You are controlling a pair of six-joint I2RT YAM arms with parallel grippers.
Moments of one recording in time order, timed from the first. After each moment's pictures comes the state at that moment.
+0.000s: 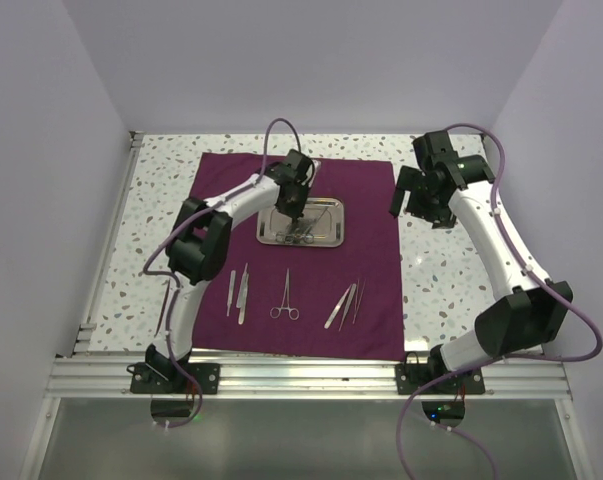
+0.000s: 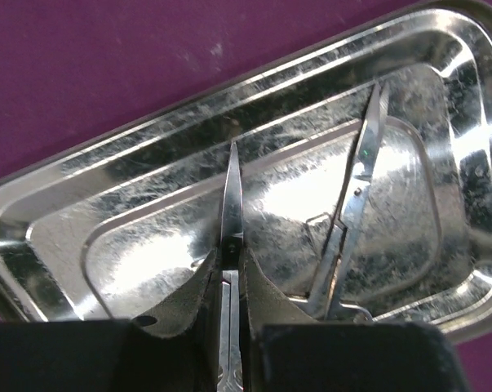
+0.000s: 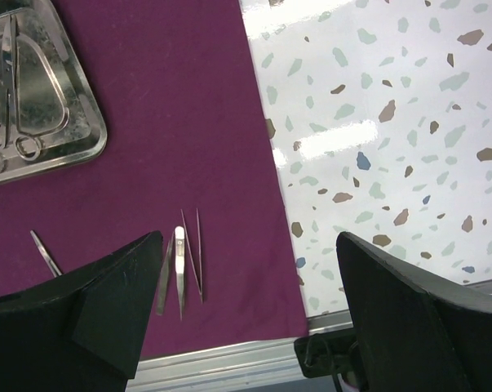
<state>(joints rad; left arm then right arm) -0.55 2.25 1.78 -0.55 -0.04 -0.16 0.23 1.50 1.56 -1.19 0.22 0.52</state>
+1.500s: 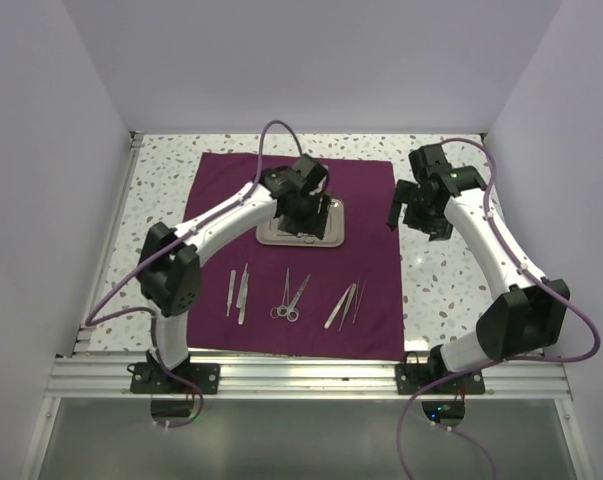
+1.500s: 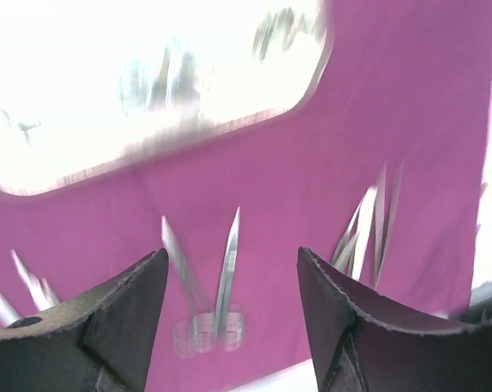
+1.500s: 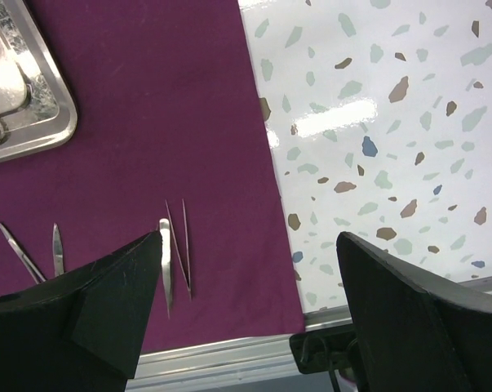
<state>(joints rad) -0.72 1.88 1.62 -0.88 0.01 -0.51 0.23 1.49 1.42 -1.13 0.19 0.52</state>
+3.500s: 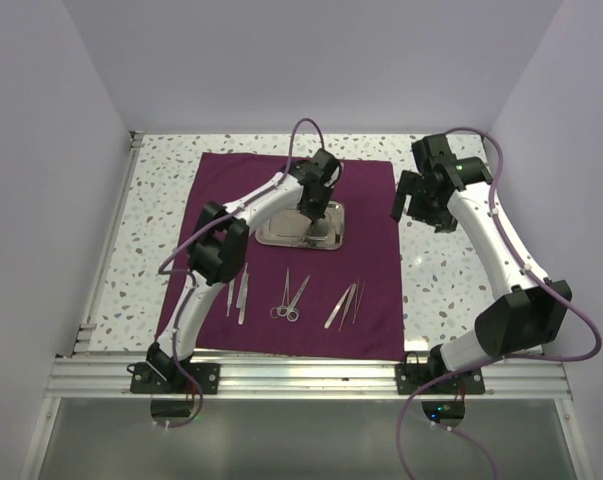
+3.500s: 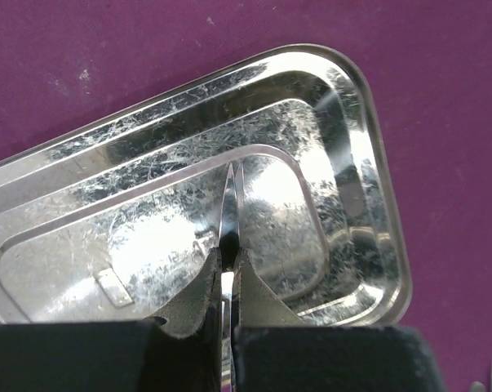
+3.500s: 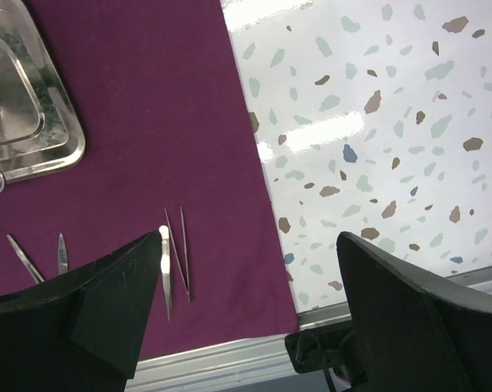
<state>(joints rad) -0.66 2.38 2.06 -0.77 -0.07 -0.23 0.23 1.50 1.53 -1.20 0.24 0.52</state>
